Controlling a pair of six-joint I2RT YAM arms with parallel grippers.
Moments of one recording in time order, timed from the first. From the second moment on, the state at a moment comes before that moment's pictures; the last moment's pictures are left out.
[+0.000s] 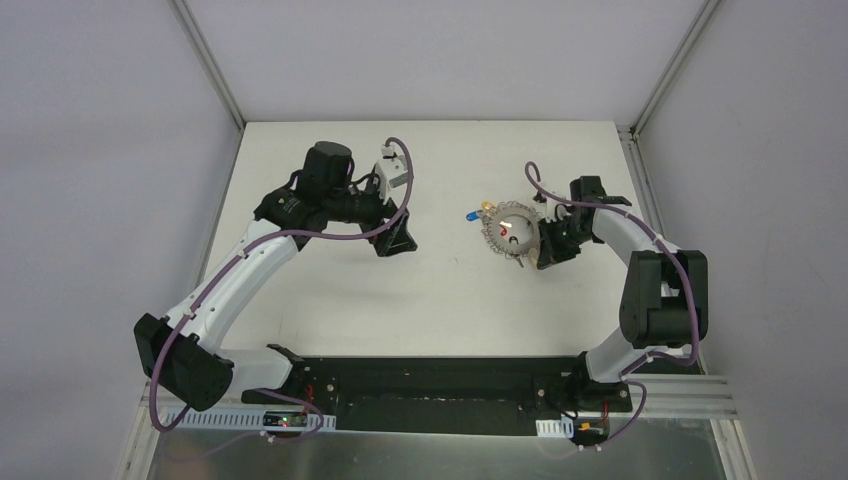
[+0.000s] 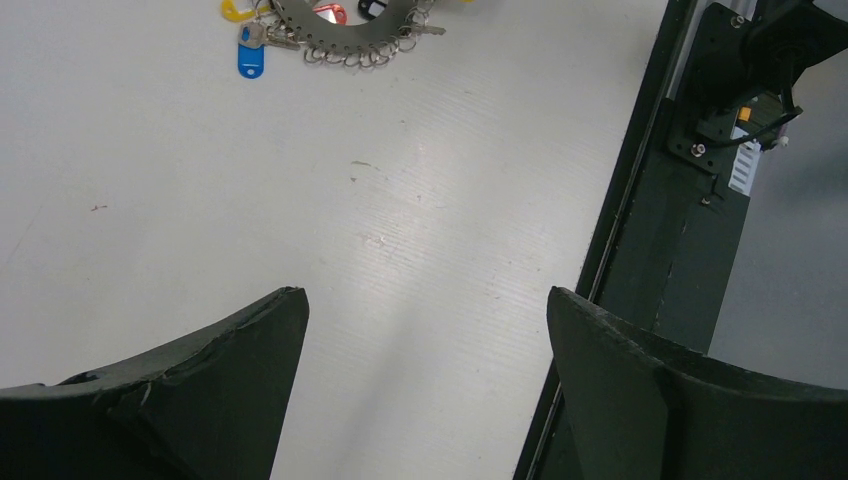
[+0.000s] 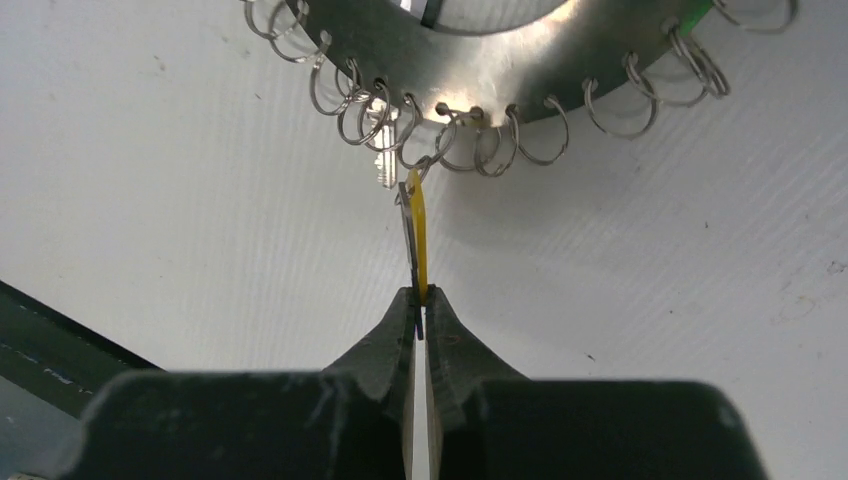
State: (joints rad) left arm -0.50 1.26 1.25 -0.61 0.65 0.21; right arm 0.05 1.60 1.04 -0.77 -0.41 -0.28
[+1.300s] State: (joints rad) left arm -0.49 1.09 1.23 -0.76 0.25 0.27; right arm 0.01 1.36 0.89 -0.81 -0.26 -0.27
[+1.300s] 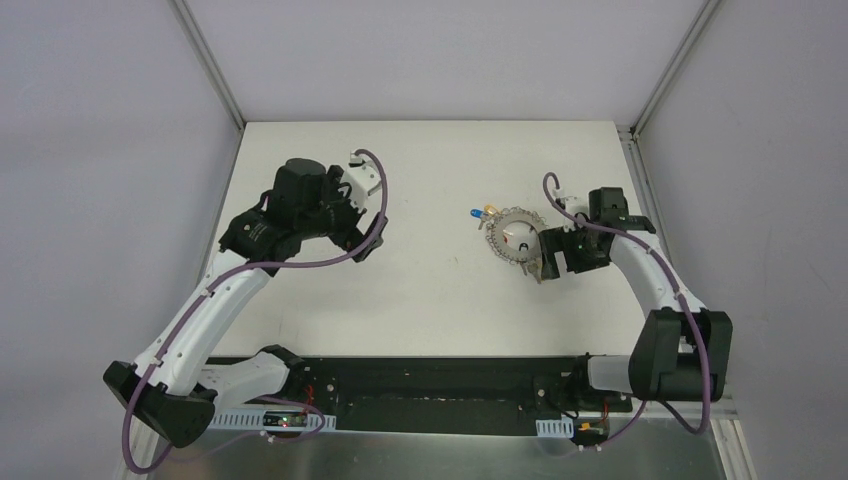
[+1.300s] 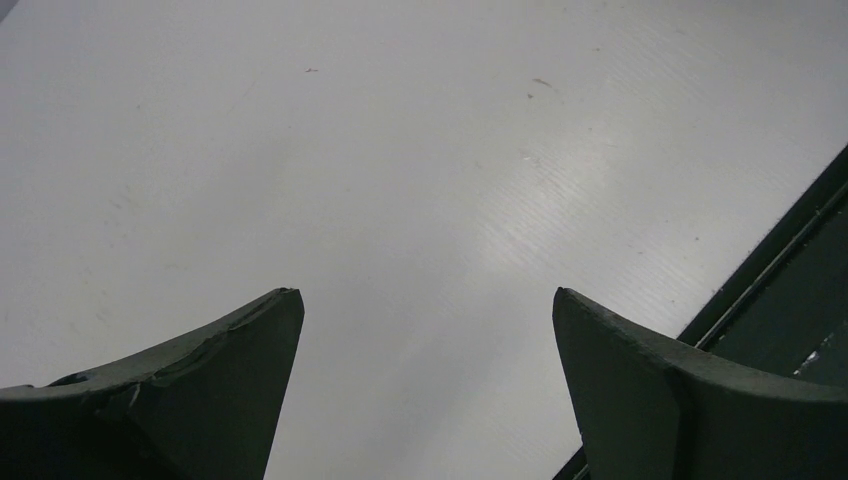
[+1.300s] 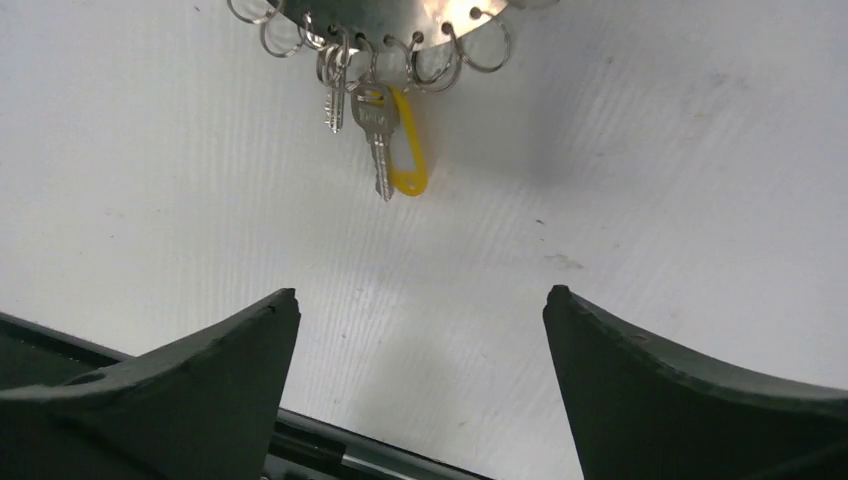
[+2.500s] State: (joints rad) left arm -0.16 0.65 0.74 -0.41 -0.14 -0.03; right arm -0.01 0.90 0.86 -0.37 -0.46 0.16
